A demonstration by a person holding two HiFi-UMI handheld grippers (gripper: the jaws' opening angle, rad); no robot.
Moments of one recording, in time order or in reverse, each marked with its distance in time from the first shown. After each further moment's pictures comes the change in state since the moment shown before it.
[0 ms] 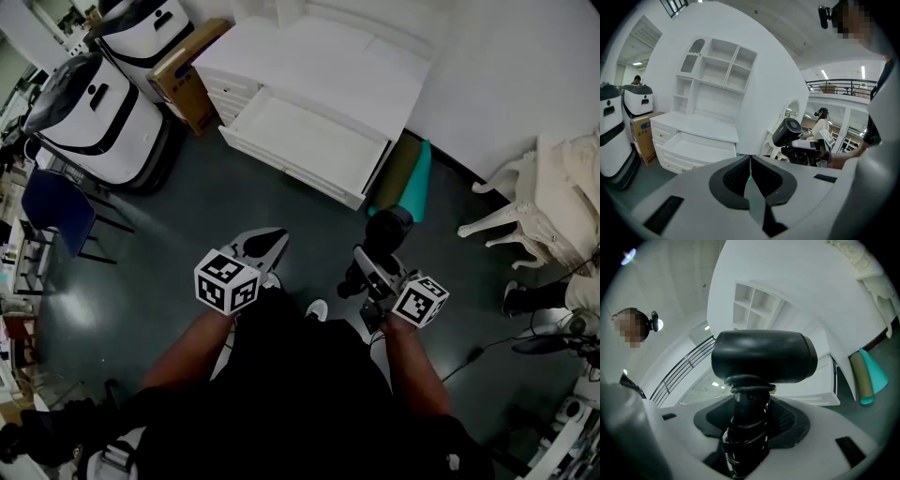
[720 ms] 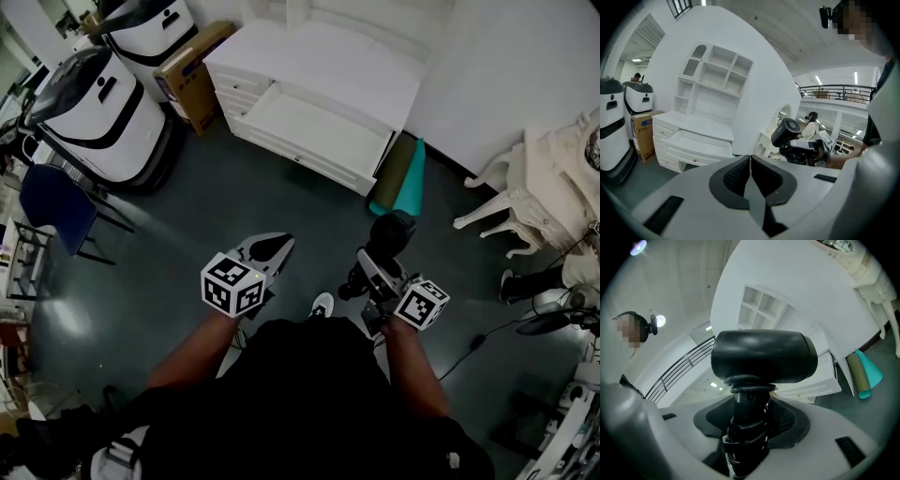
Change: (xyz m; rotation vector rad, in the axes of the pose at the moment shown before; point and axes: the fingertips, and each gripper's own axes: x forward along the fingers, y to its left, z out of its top) left arm -0.094 -0.017 -0.048 -0.003 -0.045 -0.070; right arm -0.019 0.078 -0.077 -0.024 -0.051 -0.034
